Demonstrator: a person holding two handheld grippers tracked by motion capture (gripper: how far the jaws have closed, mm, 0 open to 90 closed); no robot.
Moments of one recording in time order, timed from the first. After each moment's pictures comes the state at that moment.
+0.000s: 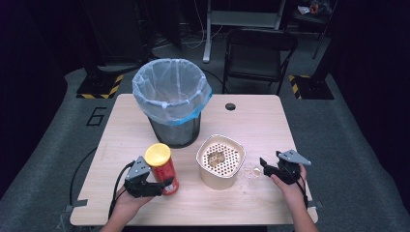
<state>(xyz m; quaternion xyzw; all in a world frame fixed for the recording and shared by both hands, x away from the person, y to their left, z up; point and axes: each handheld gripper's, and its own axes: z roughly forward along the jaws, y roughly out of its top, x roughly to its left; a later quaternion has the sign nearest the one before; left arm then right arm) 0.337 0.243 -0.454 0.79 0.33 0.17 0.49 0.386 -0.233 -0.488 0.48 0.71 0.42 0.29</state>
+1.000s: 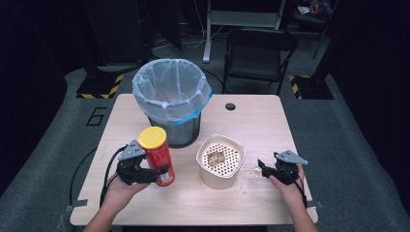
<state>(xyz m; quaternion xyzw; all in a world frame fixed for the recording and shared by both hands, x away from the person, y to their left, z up) 0.350 0.250 -0.391 0.80 0.35 0.15 0.47 0.387 -0.229 -0.493 0.47 0.73 0.41 0.28</state>
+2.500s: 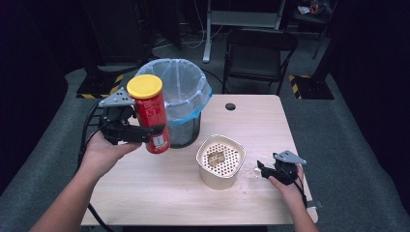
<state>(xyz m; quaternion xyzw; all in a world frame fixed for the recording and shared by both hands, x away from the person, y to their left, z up) 0.369 0.241 -0.237 0.81 0.34 0.18 0.45 0.388 -0.227 -0.495 0.47 0.73 0.41 0.28</state>
